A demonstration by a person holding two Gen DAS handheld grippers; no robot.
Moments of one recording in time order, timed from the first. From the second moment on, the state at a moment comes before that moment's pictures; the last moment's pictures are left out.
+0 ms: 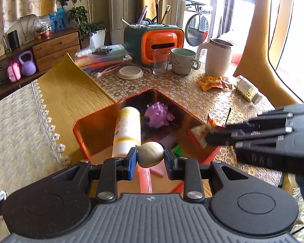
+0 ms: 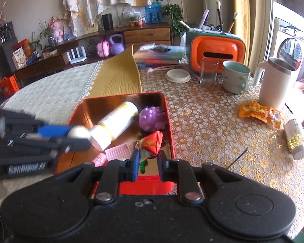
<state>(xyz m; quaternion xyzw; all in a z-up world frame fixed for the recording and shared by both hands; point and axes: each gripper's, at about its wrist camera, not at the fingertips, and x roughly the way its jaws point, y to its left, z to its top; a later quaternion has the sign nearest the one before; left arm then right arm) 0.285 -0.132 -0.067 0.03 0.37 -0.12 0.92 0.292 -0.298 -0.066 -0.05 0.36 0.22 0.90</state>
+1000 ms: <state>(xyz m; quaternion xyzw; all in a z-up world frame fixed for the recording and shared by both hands) 0.373 -0.180 -0.115 0.08 0.43 -0.14 0.89 0.321 -0.275 -0.093 -0.08 0.41 0.25 0.87</state>
